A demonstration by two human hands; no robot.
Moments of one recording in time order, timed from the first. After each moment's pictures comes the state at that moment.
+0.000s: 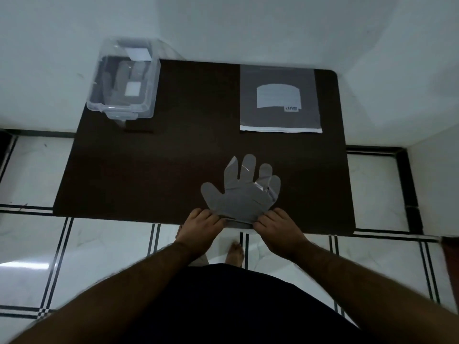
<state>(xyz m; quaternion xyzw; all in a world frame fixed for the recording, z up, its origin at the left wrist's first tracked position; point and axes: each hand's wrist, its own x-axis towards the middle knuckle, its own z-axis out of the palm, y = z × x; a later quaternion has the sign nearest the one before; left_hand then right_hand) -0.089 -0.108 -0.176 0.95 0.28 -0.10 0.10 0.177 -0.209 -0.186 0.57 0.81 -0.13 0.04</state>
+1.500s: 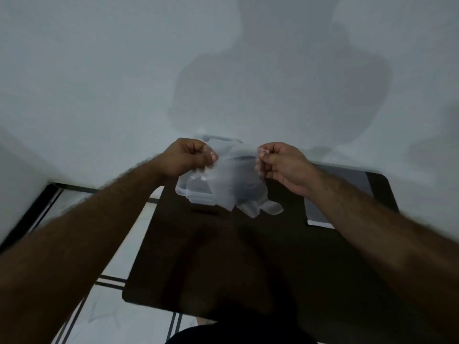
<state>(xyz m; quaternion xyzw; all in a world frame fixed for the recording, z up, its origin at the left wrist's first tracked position) -0.245 0.288 0.045 0.67 0.42 0.24 0.57 0.042 0.188 0.062 0.60 0.37 -0.57 -0.43</state>
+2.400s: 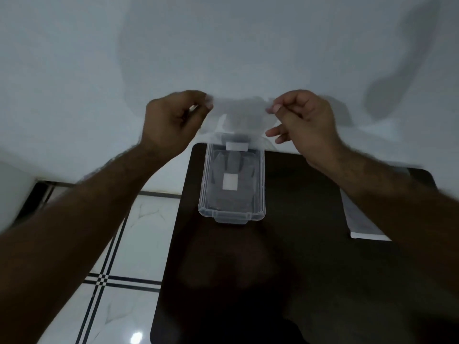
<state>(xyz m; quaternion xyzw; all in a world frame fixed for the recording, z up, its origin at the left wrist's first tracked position) -0.288 0.438 0.043 0.80 0.36 0.45 0.19 -0.018 0.337 0.069 0.62 0.48 -0.35 -0.52</state>
